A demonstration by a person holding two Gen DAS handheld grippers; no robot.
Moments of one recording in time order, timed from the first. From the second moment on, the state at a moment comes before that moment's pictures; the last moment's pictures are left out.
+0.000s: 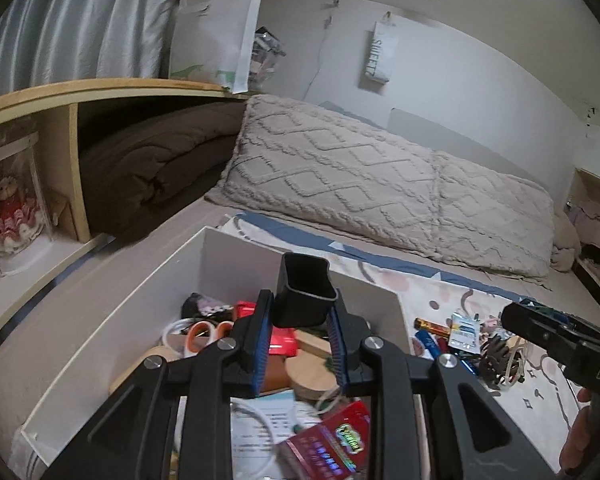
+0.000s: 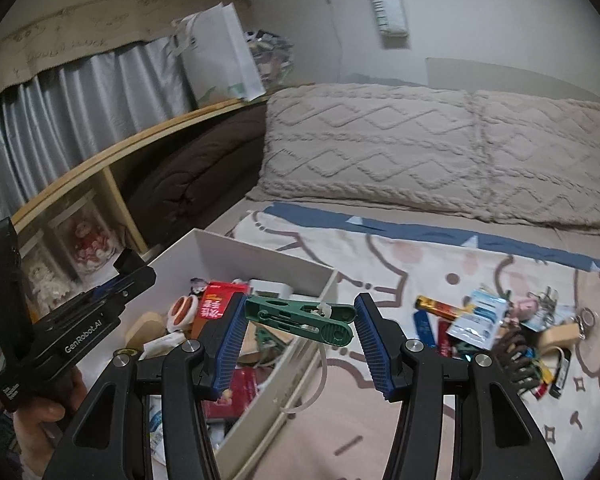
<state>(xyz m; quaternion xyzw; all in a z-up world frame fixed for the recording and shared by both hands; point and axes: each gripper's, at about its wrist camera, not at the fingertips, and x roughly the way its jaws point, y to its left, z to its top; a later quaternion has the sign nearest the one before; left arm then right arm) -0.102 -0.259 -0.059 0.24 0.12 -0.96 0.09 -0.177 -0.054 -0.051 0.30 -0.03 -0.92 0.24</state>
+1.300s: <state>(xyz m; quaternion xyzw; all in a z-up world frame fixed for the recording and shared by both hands) -0.086 -0.289 -0.106 0.35 0.07 -0.93 0.12 -0.214 -0.198 -0.072 0.37 0.11 -0.89 0.25</state>
